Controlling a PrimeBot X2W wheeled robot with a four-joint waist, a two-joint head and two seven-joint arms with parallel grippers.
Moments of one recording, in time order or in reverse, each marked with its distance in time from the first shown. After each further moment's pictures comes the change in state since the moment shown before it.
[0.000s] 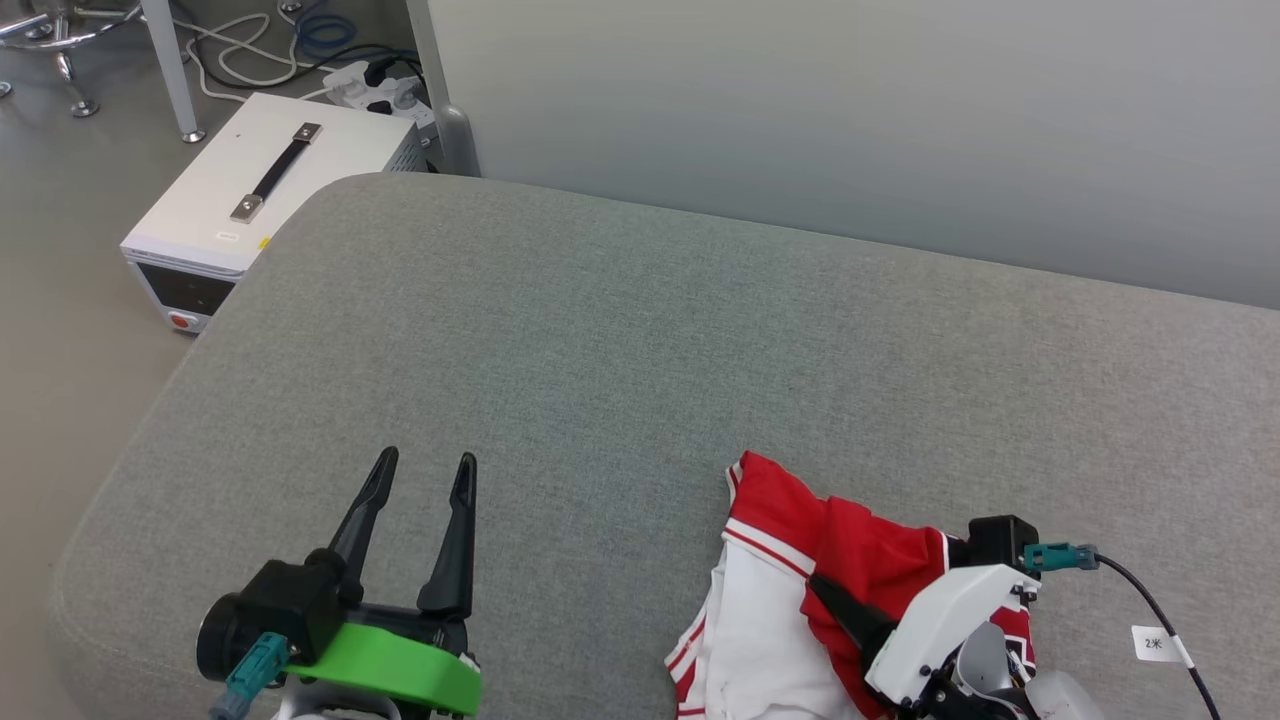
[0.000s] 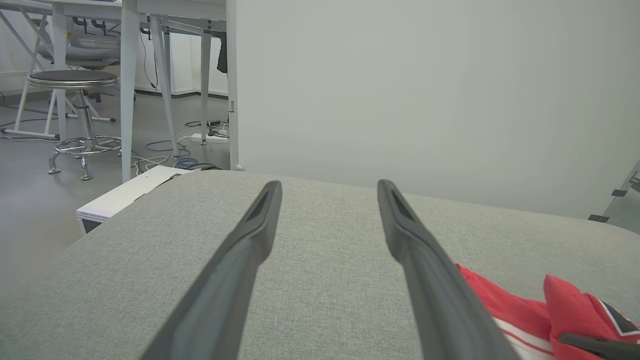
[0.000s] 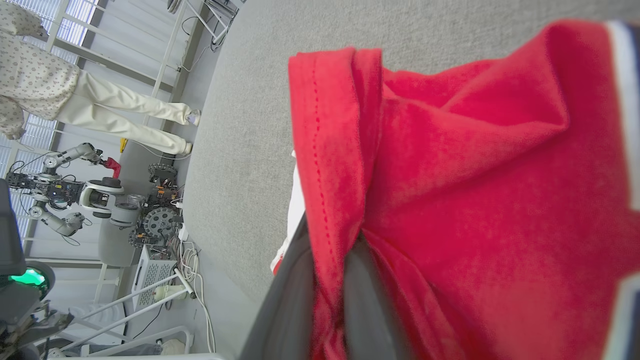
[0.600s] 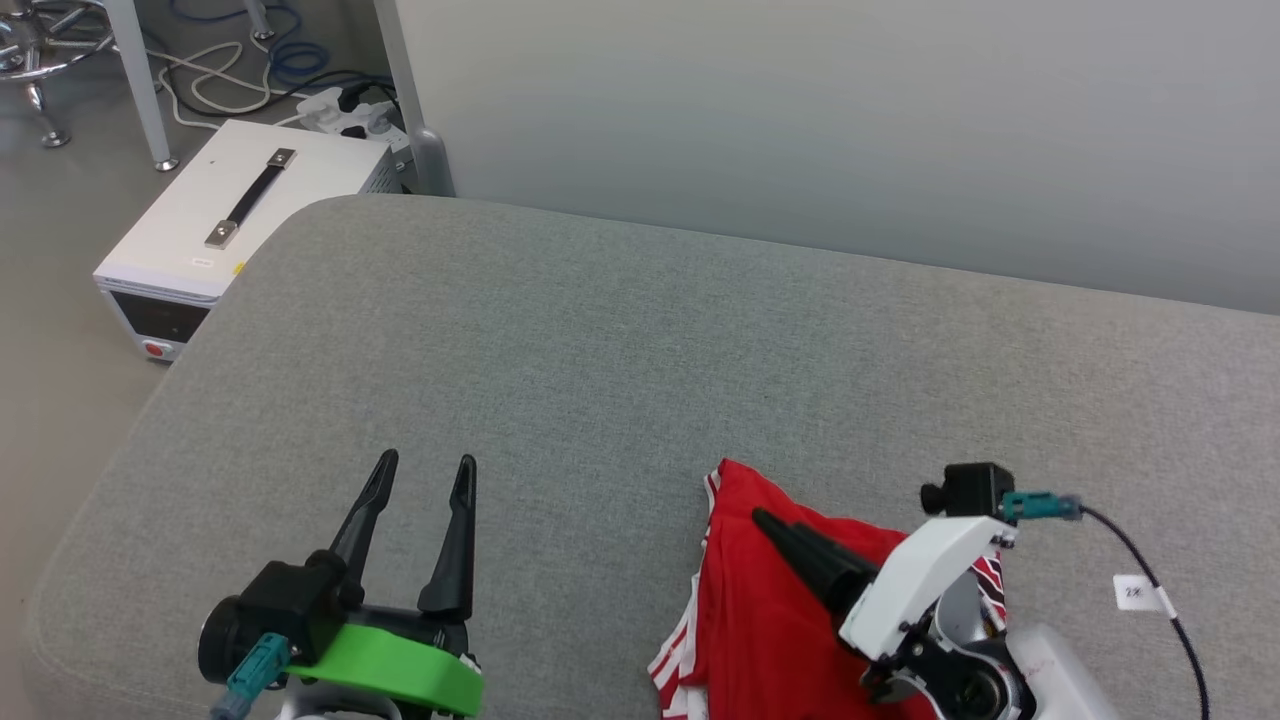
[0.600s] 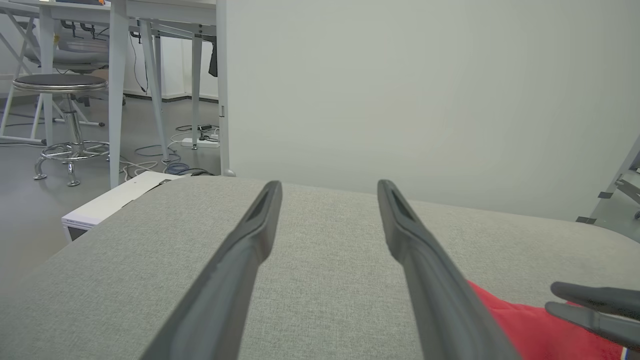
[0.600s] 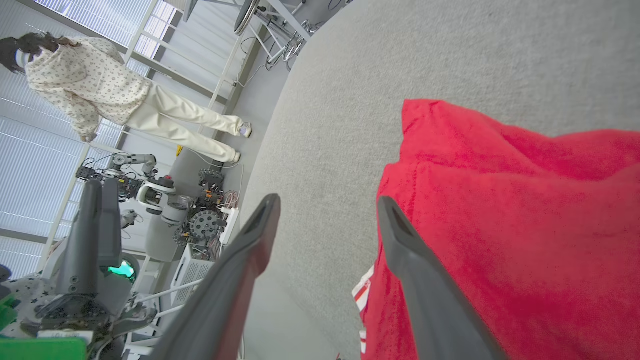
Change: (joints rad) left arm 0.000 -0.004 0.005 0.008 -0.001 0.000 0.000; right arm -0.040 0.004 0.090 -0.092 0.108 0.000 -0.004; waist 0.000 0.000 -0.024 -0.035
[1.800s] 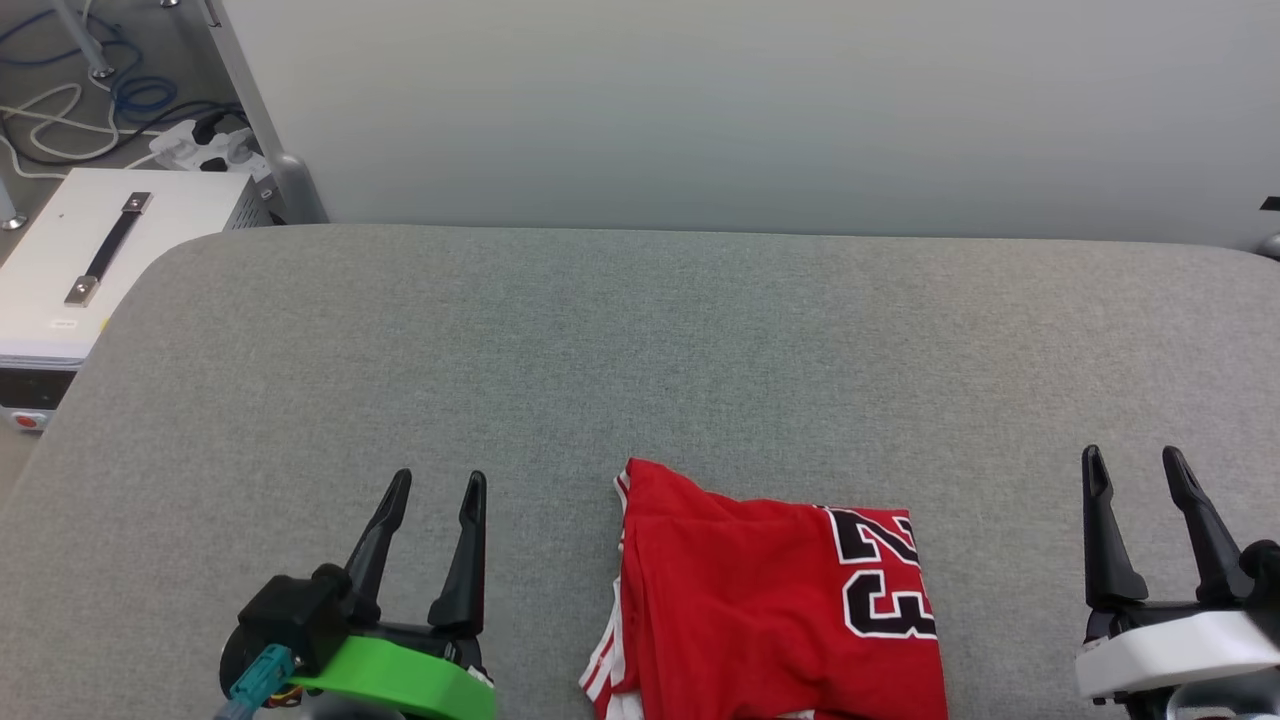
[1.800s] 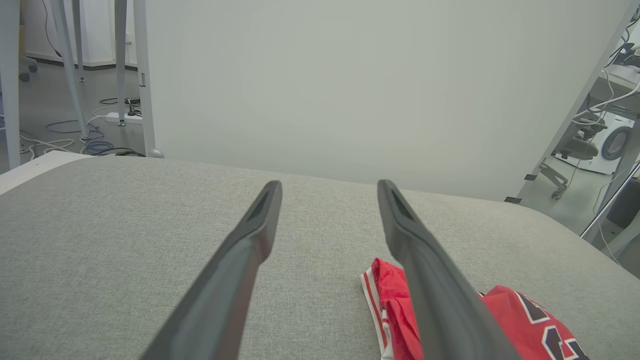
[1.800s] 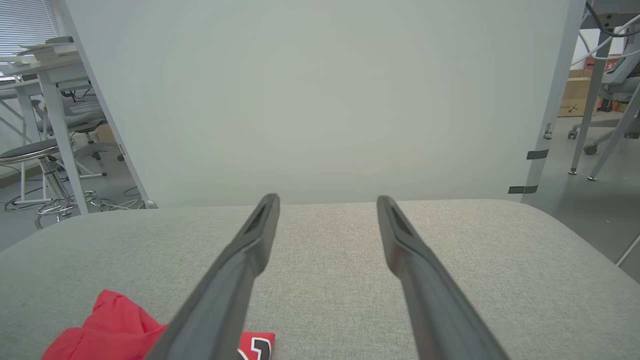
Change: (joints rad) left arm 0.018 -0.015 -0.016 0.016 -0.070 0.000 0.000; right arm 0.242 -0.095 -0.381 -0.354 -0.739 0.000 -0.542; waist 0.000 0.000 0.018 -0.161
